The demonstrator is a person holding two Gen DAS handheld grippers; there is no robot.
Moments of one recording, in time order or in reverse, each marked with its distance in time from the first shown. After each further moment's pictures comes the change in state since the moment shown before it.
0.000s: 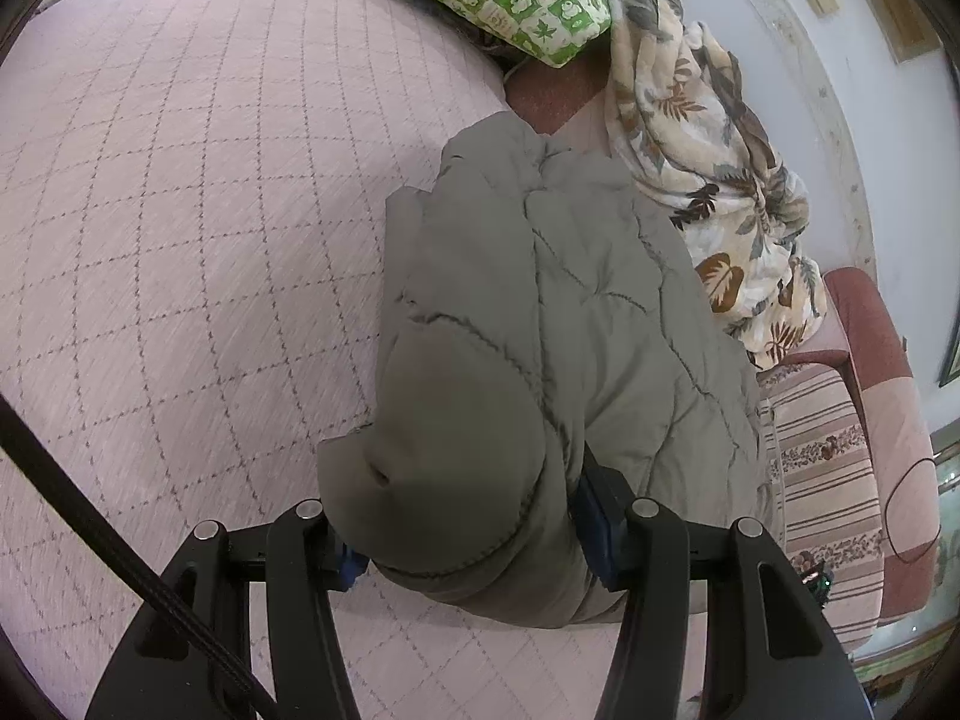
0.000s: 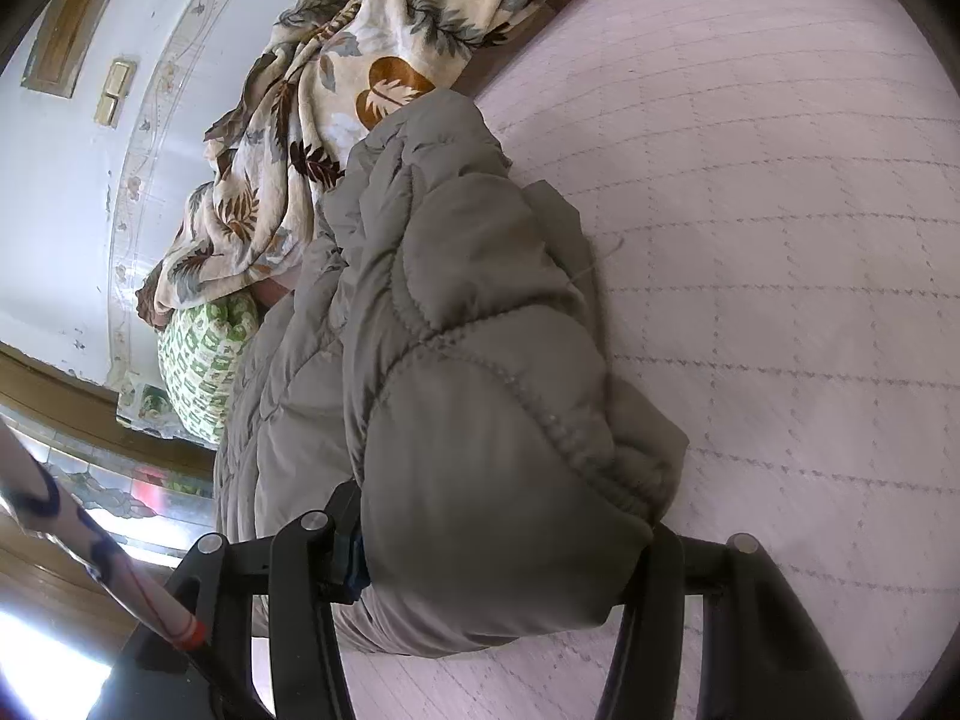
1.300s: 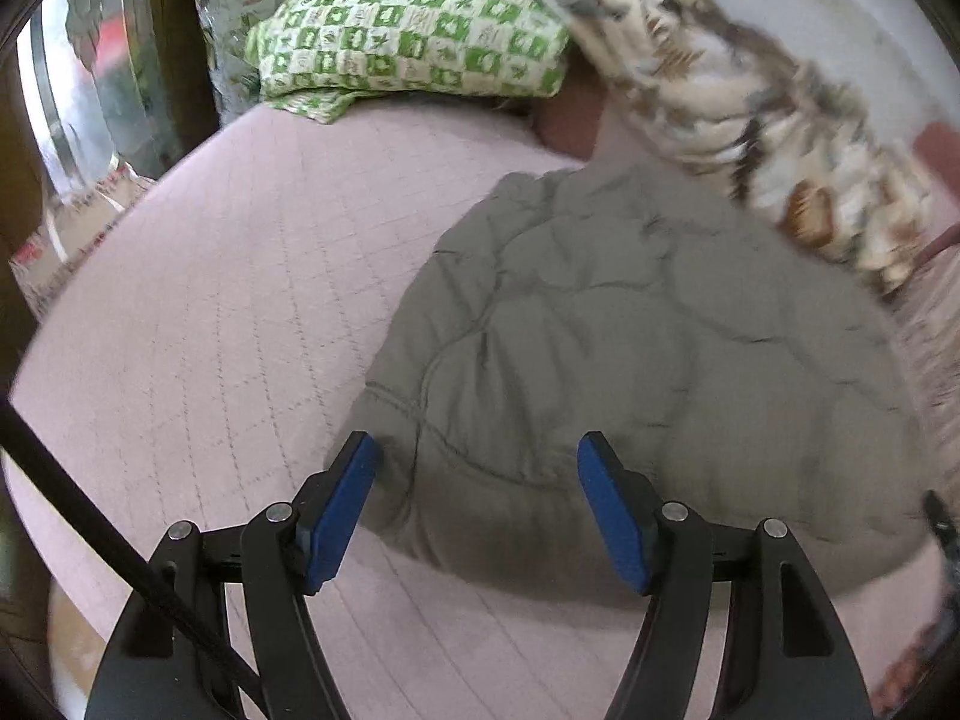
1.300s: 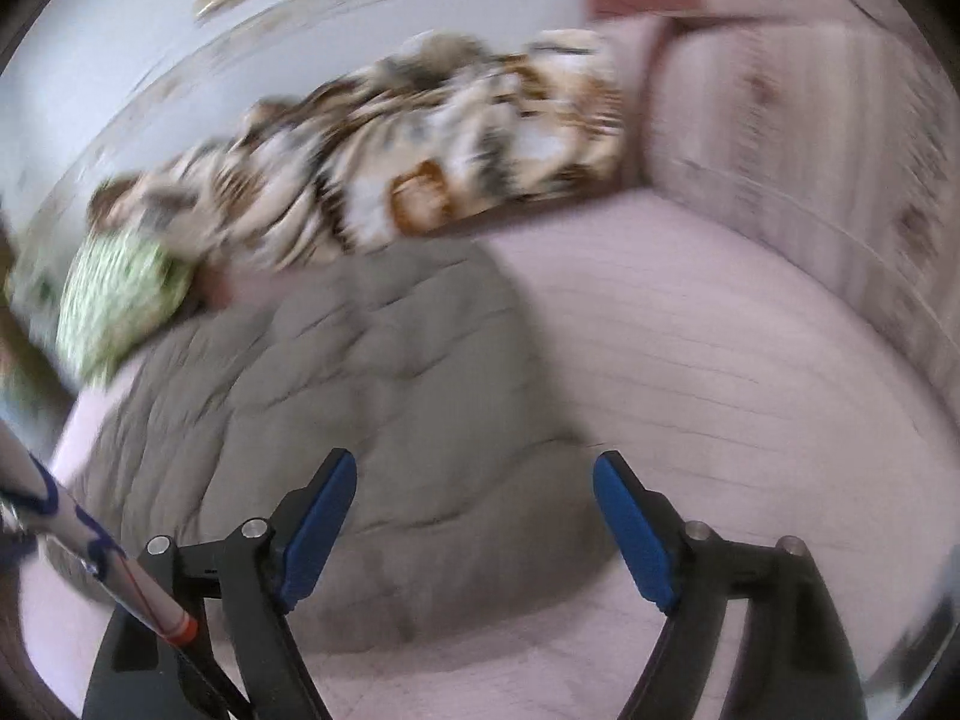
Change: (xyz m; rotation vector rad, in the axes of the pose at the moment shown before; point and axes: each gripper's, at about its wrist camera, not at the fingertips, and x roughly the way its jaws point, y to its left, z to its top) left arm -0.006 -0.072 -0.027 0.342 -0.171 0.522; right arm -0.030 0.094 -0.044 -0.526 -0.276 -0.411
